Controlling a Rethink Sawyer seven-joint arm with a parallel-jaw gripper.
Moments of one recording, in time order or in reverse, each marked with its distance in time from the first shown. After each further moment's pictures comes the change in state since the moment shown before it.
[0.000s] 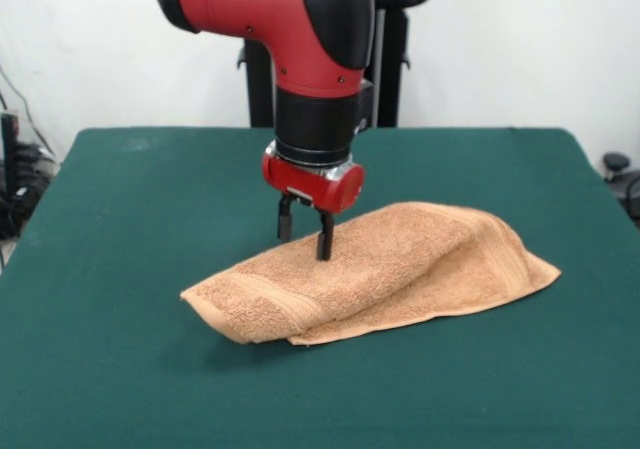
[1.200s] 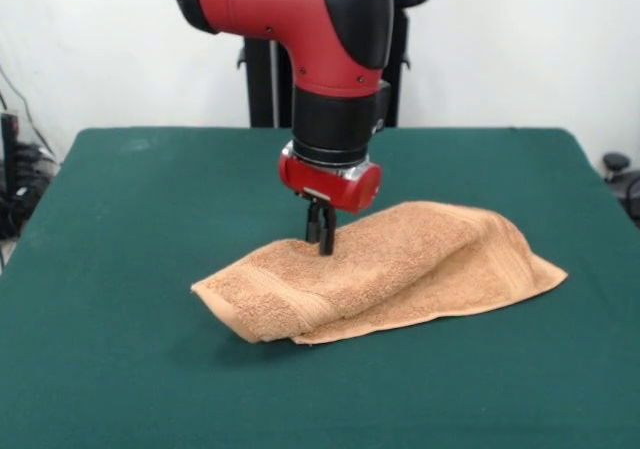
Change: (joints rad) arm 0.032 -0.005 -0.005 0.013 0.025 -0.019 0.000
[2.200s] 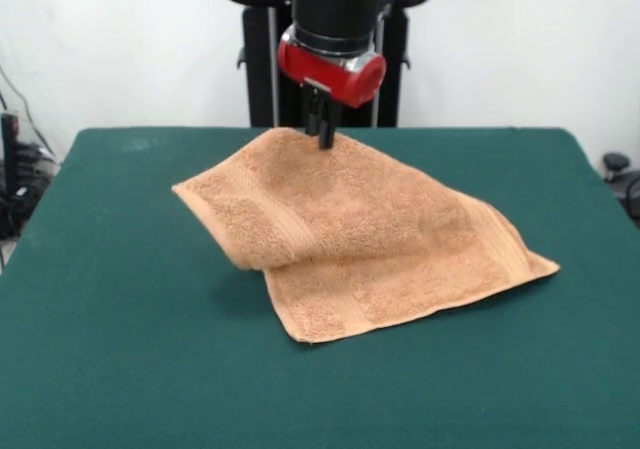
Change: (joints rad) arm 0.052 -0.233 -0.076 0.104 0.022 0.316 0.000
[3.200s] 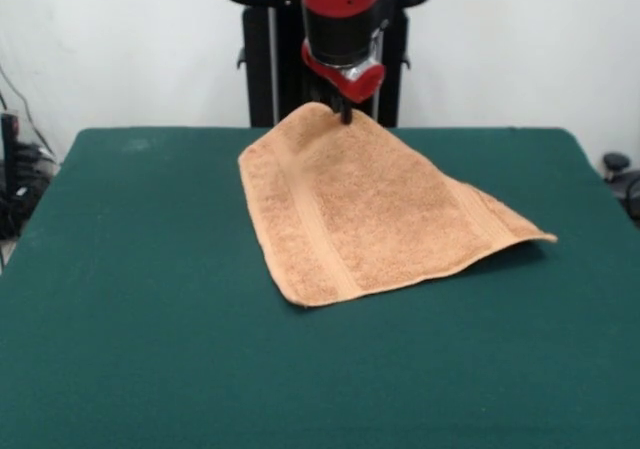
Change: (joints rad) arm -0.043 0.087 -0.017 0.274 0.174 -0.066 0.000
